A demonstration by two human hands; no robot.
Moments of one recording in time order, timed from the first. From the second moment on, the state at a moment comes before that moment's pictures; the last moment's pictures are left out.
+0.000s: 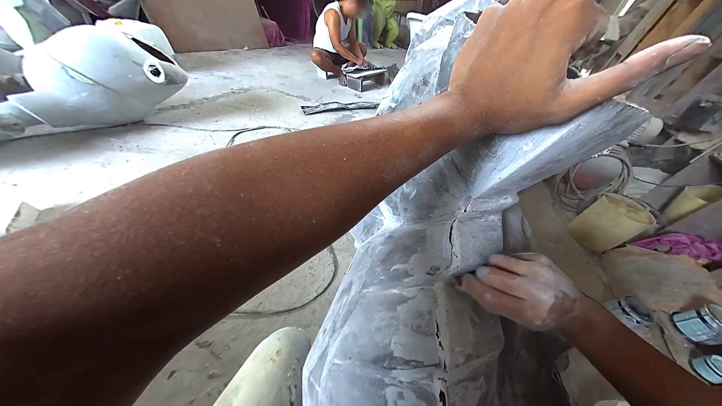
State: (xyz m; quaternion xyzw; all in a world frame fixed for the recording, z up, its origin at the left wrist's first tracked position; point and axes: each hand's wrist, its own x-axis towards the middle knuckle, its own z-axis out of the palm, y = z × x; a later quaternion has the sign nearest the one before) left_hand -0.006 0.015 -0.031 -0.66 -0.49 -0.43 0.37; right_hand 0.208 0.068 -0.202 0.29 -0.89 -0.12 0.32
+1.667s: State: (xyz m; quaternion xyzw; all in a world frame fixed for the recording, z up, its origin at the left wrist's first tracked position) left_hand -0.004 0.018 -0.038 -0.66 -0.48 -0.46 0.35; right_hand 0.208 0.062 -0.199 0.26 -0.91 -0.09 0.31
